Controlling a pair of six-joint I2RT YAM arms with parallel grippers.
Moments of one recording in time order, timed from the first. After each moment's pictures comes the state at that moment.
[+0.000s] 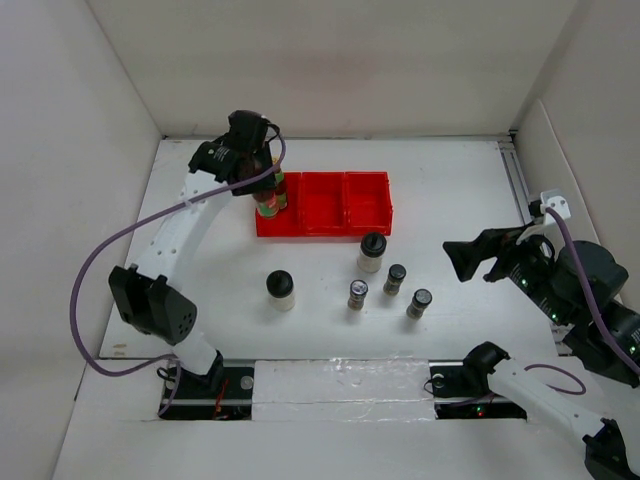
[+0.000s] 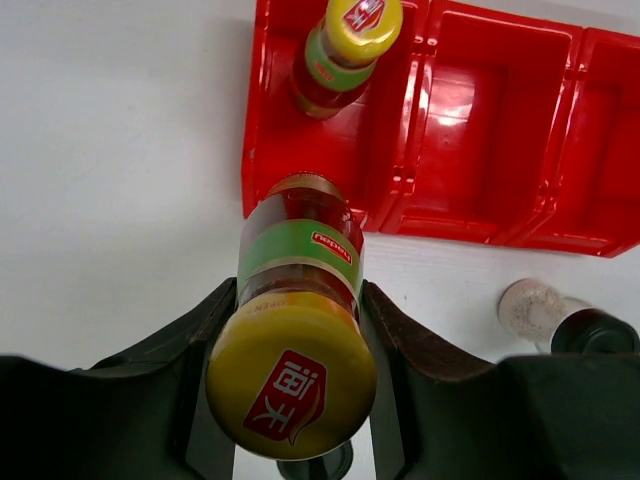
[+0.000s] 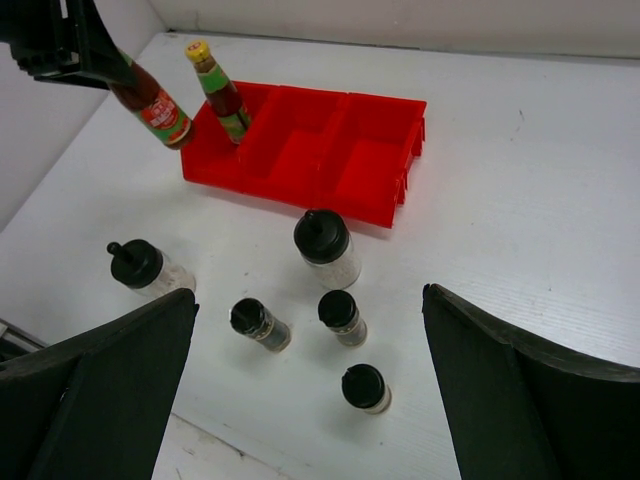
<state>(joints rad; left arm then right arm) -0.40 1.58 1.72 -1.03 -0.24 -0.48 0.60 0.60 1.26 -0.84 0.17 0.27</state>
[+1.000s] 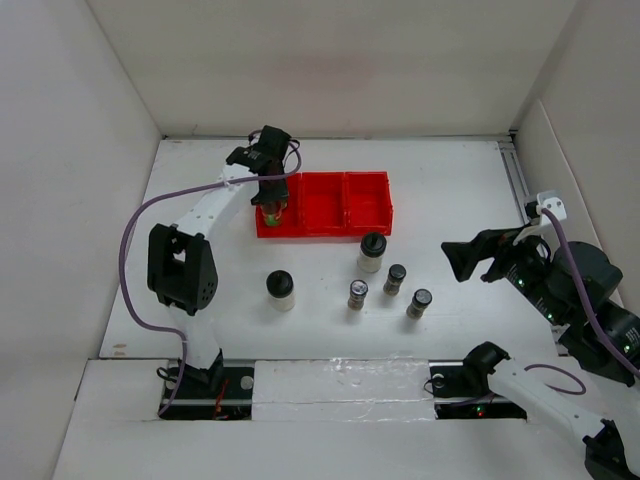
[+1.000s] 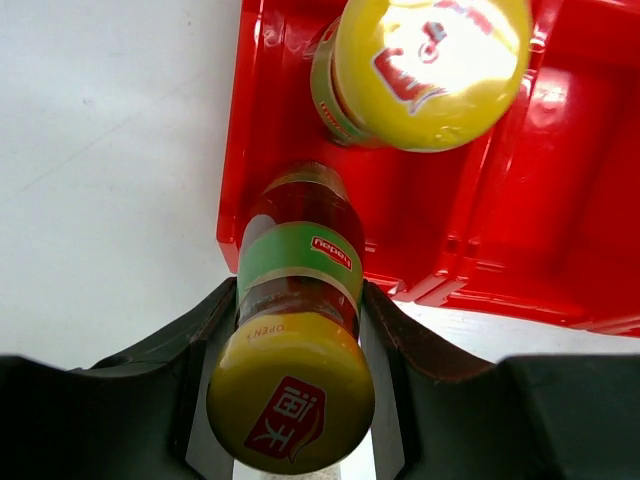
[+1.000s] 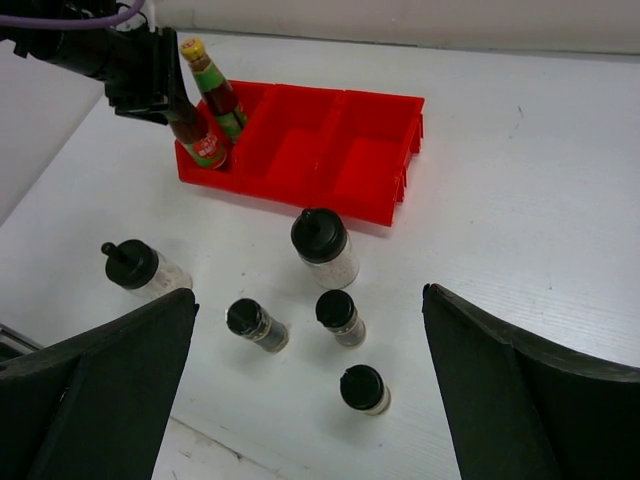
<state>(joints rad) -0.40 1.84 1.68 -0.89 -0.28 -0.52 0.60 0.59 1.23 -0.83 0.18 0.27</state>
